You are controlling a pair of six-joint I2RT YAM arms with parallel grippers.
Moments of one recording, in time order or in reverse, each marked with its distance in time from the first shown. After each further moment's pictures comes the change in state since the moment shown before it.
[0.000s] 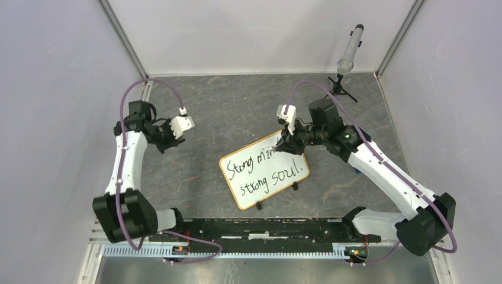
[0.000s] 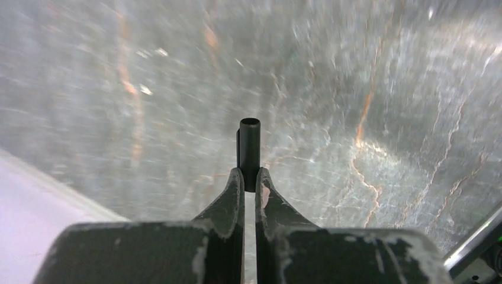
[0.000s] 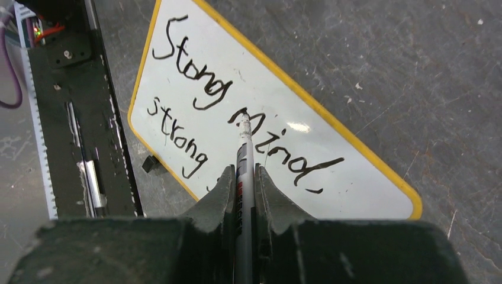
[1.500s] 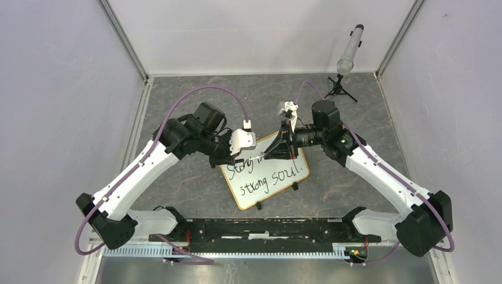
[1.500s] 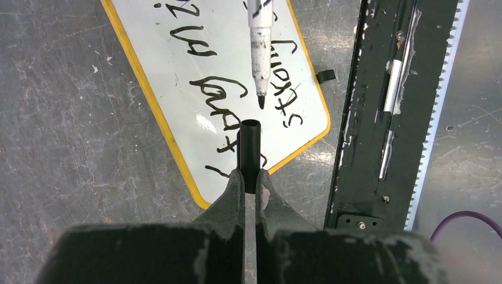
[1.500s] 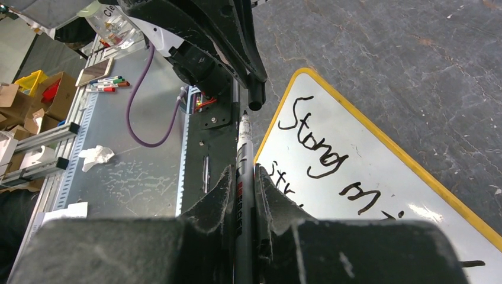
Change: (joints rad) left arm -0.947 -0.101 0.326 -0.165 -0.086 -0.688; right arm -0.021 -0.008 -0.122 0.405 -0.428 0.435
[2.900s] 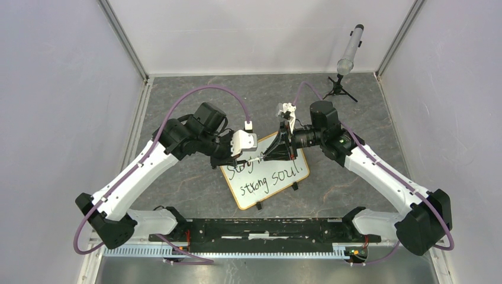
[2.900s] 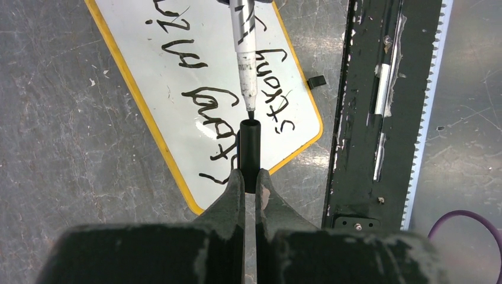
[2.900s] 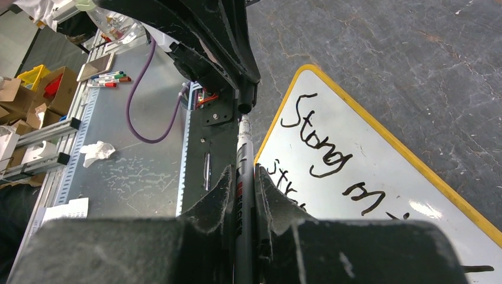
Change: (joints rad) left arm -0.024 0.004 0.022 -0.004 0.014 0.000; right arm 0.012 0.009 0.000 -0.006 -0.003 -0.010
